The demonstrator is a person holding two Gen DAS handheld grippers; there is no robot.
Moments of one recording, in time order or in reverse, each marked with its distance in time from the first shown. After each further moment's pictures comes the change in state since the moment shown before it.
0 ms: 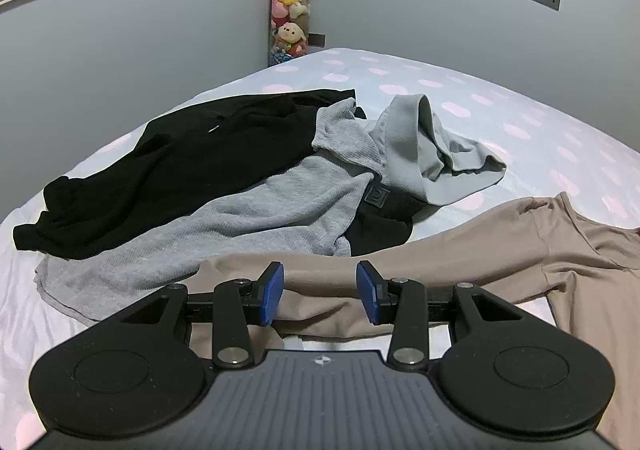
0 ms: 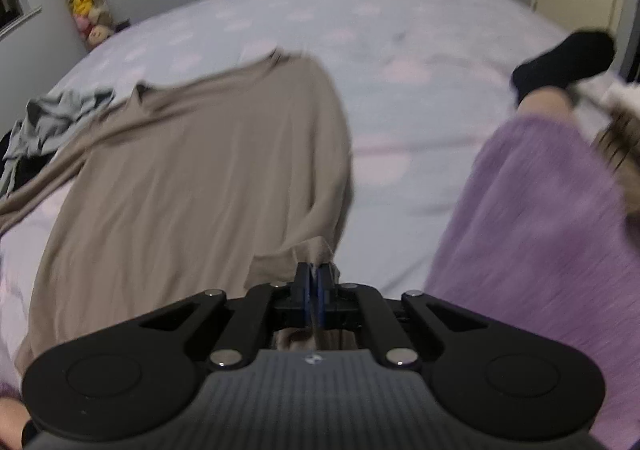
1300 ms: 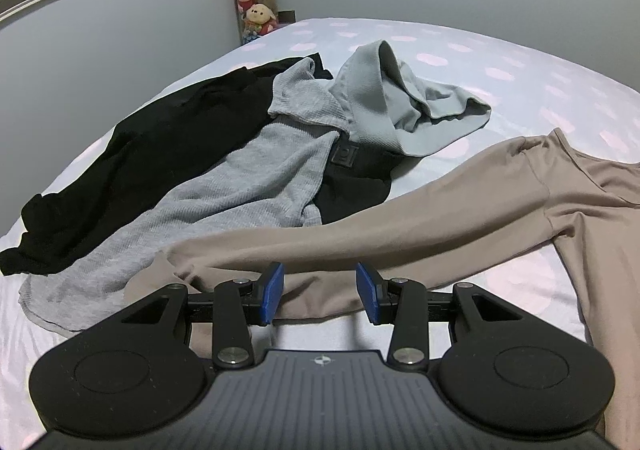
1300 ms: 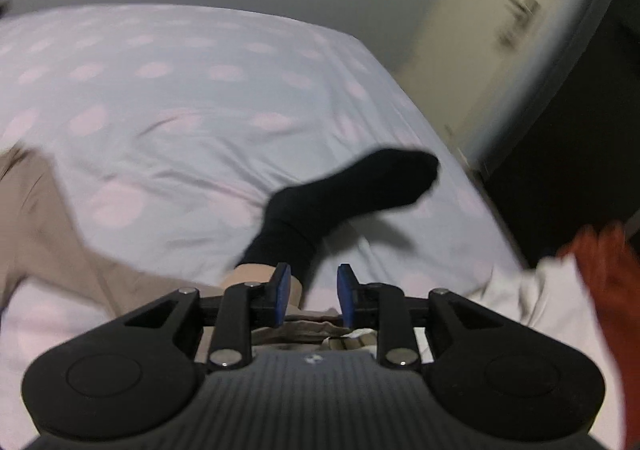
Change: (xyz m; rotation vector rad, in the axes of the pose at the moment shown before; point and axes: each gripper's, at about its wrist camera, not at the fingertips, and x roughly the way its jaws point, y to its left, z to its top) left arm 0.024 -0.032 -0.011 0.162 0.079 0.007; right arm 0.030 -0.167 0.169 -0.192 -0.022 -0.430
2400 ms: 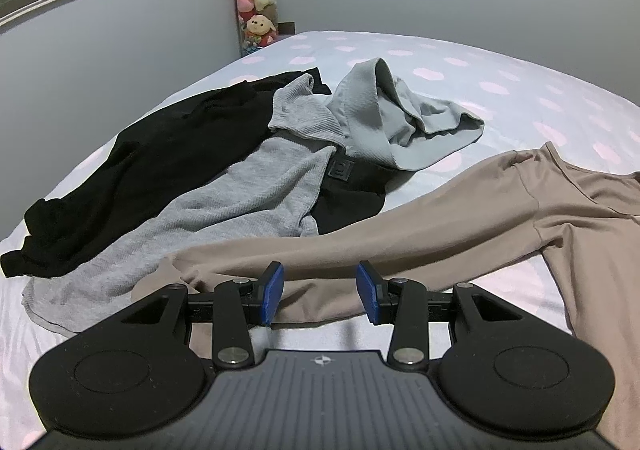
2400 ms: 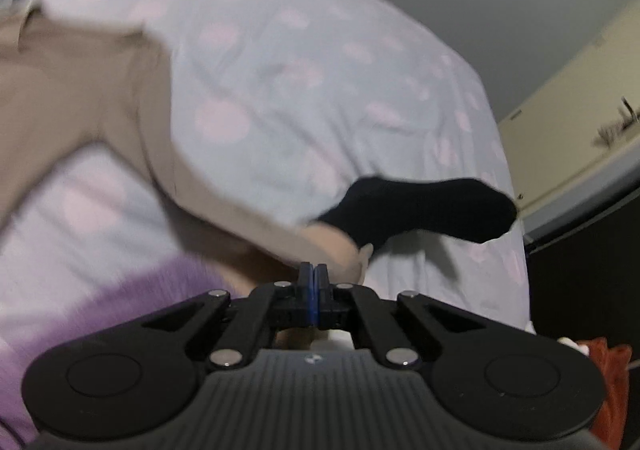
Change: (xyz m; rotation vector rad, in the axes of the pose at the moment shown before) left arm -0.010 0.000 0.000 -0.009 -0.036 -0.010; right arm -0.025 0.021 -0.011 -0.291 0.030 0.161
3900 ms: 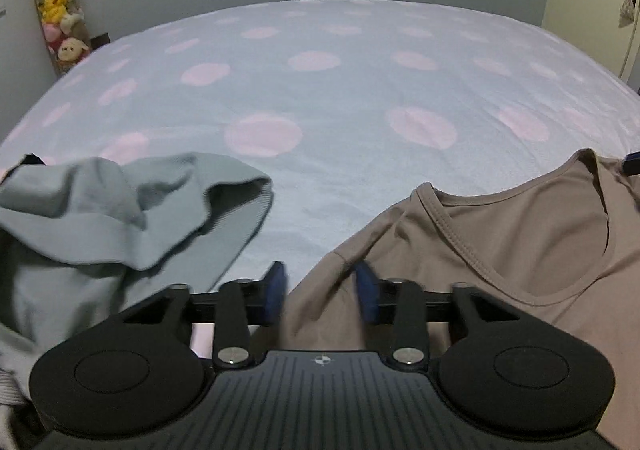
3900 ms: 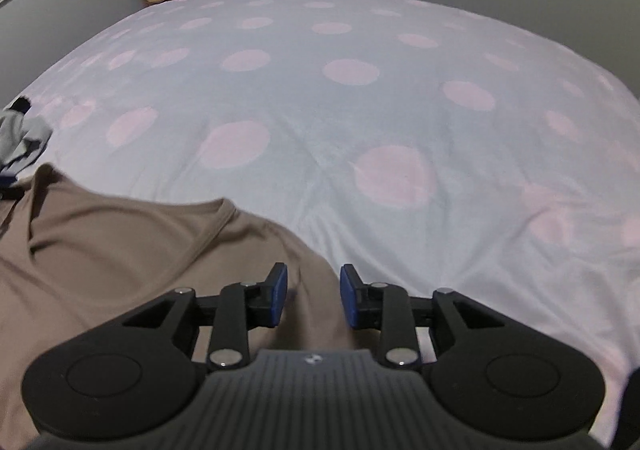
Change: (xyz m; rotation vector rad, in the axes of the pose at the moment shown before) left arm 0.168 -0.184 0.110 0.315 0.089 -0.359; right arm 0.196 0.135 0.182 0.176 -0.118 0.408
